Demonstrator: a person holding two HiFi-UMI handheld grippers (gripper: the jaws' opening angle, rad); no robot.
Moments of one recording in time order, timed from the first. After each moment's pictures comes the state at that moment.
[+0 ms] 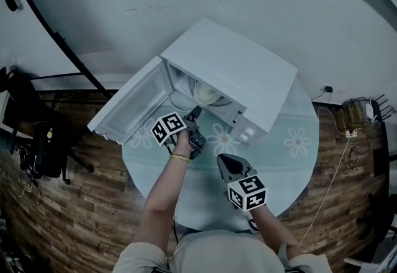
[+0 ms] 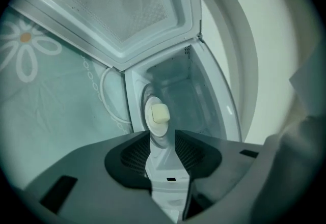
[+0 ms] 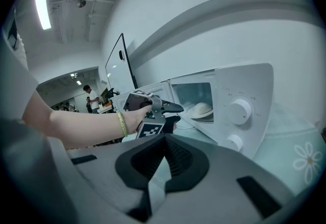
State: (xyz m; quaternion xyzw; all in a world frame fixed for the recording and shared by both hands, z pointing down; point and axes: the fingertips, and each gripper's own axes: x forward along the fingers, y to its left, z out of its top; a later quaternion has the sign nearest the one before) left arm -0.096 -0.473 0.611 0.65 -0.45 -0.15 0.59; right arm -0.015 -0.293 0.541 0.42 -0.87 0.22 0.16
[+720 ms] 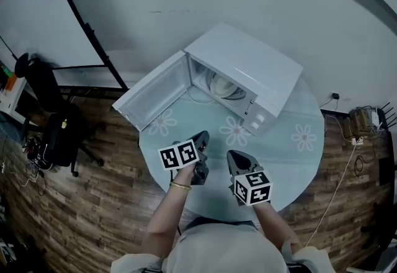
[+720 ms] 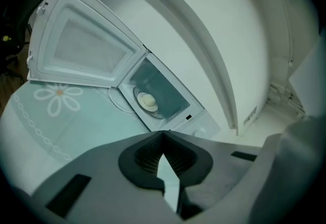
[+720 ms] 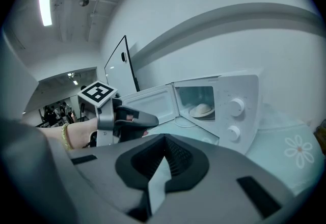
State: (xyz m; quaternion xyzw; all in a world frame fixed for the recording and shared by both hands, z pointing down) left arm -0.112 -0.311 0.550 0.76 -0.46 -0.02 0.45; right arm -0.029 -0.238 0.524 0.44 -0.86 0.21 0.15
